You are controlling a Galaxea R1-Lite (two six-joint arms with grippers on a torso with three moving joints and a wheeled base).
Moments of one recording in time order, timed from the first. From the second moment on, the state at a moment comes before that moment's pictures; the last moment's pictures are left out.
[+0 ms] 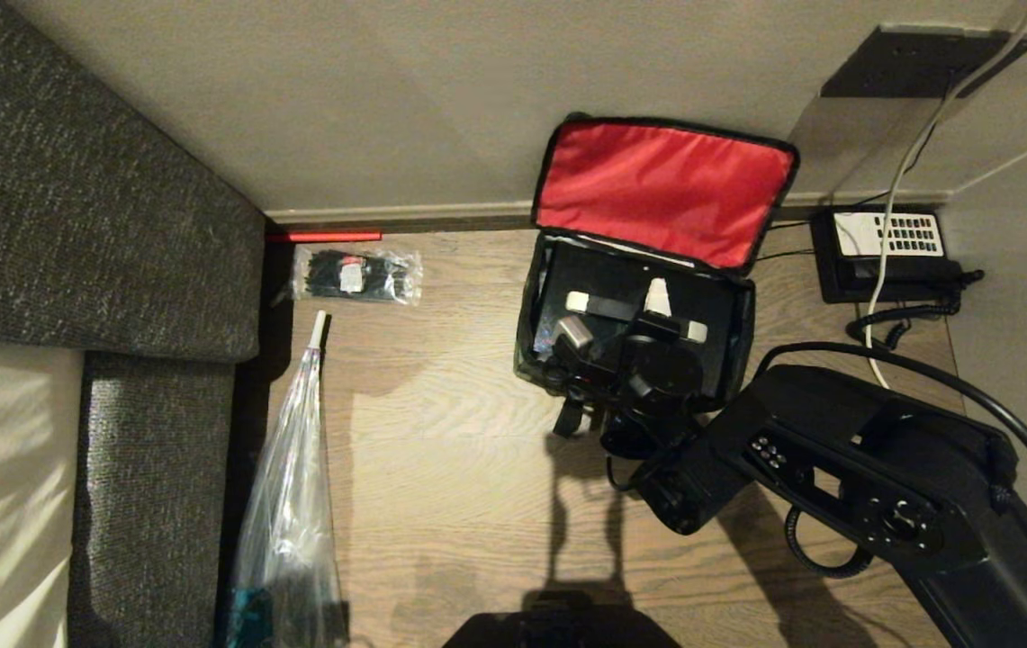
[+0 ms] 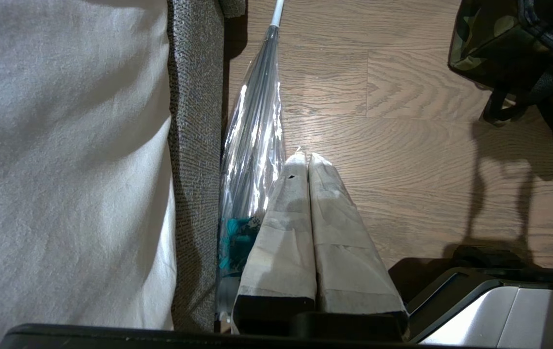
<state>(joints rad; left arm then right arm) 0.00 0.00 0.00 0.01 0.01 -0.01 0.56 2.62 -1.34 -1.52 -0.86 -1.55</state>
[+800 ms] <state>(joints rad) 0.00 0.00 0.00 0.01 0.01 -0.01 0.56 2.63 -1.36 -1.52 -0.86 -1.56</state>
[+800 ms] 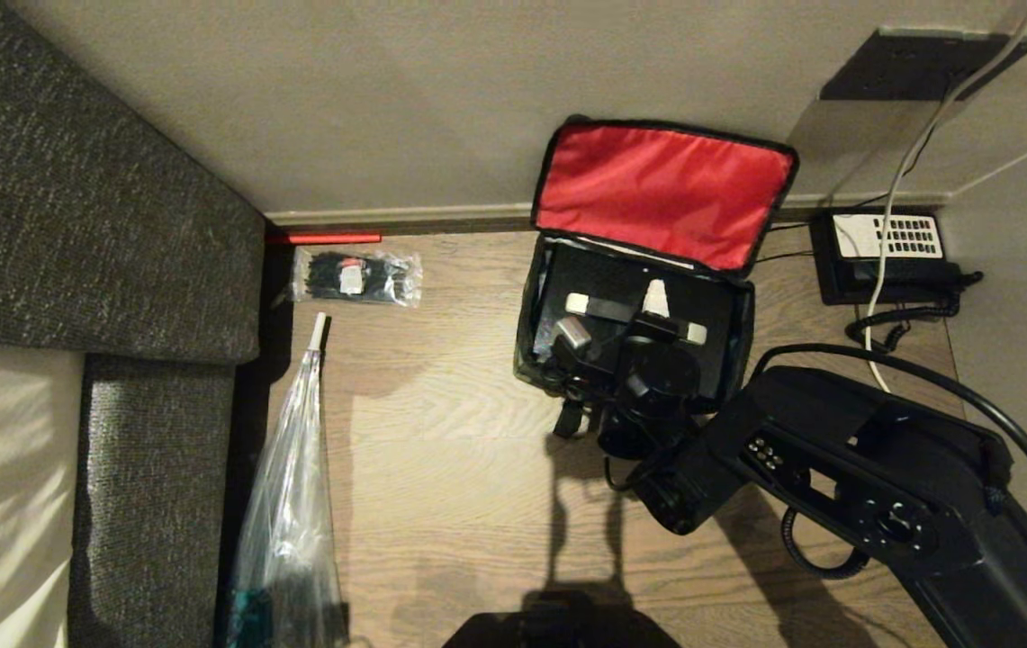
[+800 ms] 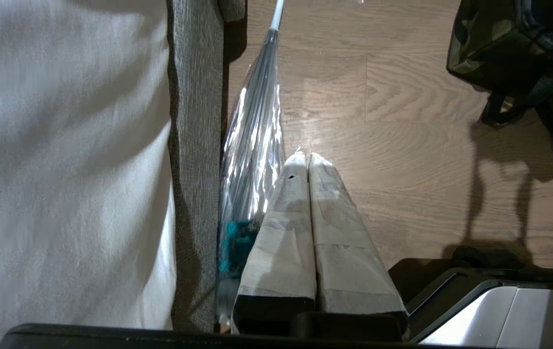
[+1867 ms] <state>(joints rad) 0.00 0.00 0.00 0.01 0.01 -0.01 0.57 2.59 -1.21 -1.53 -0.85 -1.57</state>
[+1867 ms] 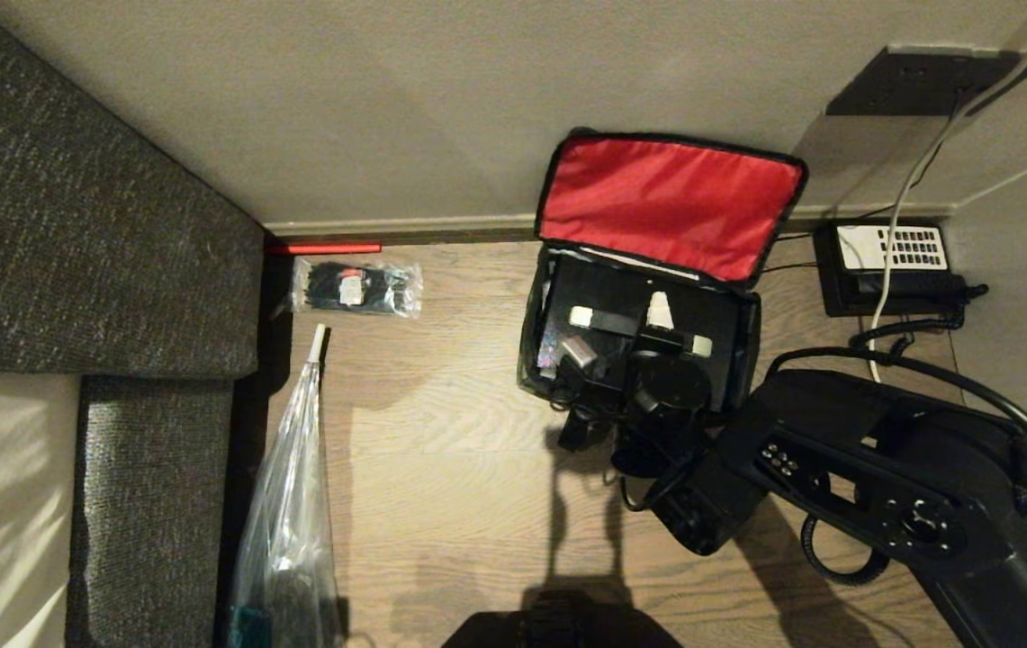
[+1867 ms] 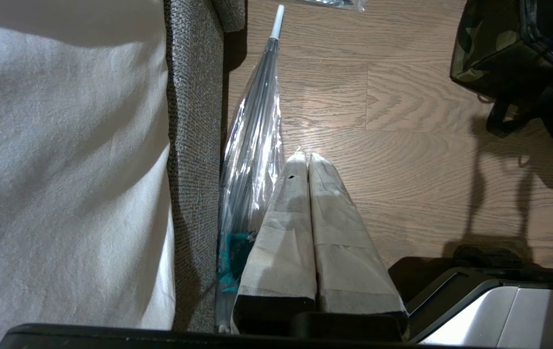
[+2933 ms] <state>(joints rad) 0.00 0.00 0.00 0.01 0.00 0.00 0.57 2.60 -1.20 -1.52 -0.86 -1.55</state>
